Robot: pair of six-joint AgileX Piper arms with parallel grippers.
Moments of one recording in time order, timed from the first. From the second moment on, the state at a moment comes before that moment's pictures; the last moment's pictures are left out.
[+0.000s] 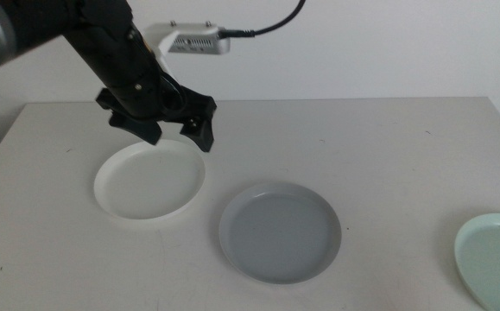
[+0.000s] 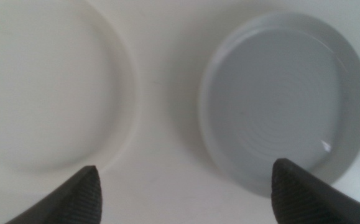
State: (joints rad) left arm -0.35 1.77 -1.60 -0.23 1.14 0.08; right arm -0.03 -0.01 0.03 0.13 0.29 -0.29
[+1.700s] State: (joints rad) left arm 0.00 2.06 -1.63 -0.19 0.91 0.17; right arm -0.03 -0.01 0.03 0.13 0.29 -0.29
